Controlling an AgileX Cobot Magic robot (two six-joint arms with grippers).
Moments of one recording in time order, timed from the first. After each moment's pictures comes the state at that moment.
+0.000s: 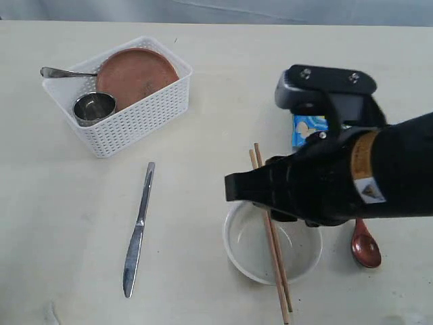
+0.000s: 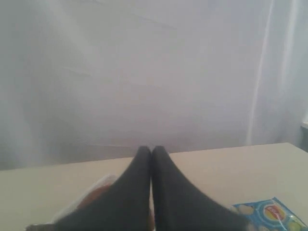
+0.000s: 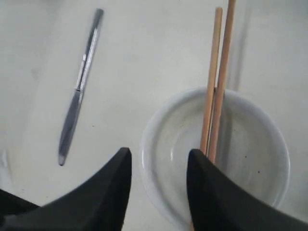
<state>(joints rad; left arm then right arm) -0.73 0.52 -0.34 -1.24 -0.35 1.08 1.01 1.15 -0.71 -0.20 0.67 0.94</state>
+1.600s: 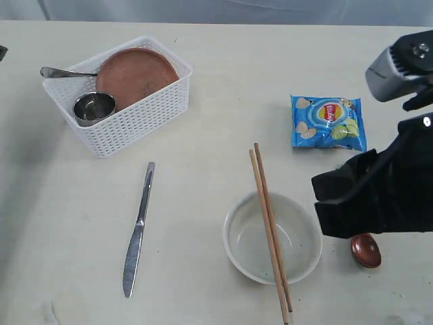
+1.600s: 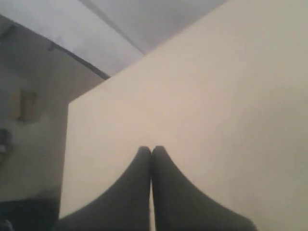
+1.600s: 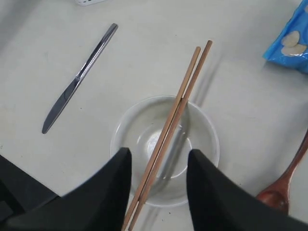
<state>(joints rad) 0.02 1.52 -0.86 -1.52 -0.17 2.08 1.01 0.85 -0.71 -0.23 0.87 0.65</state>
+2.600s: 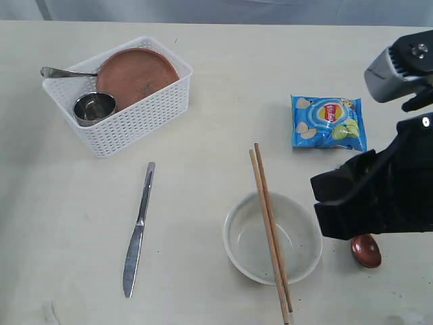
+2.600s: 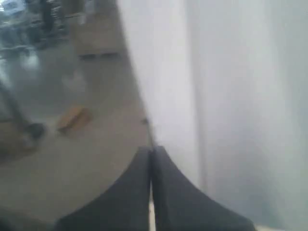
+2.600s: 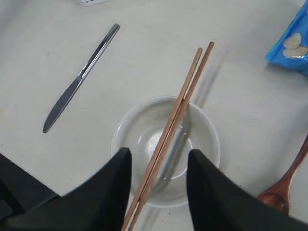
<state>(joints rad) 0.12 1.58 -1.39 -1.74 -0.24 1.87 1.01 0.85 -0.71 -0.23 0.87 0.64</state>
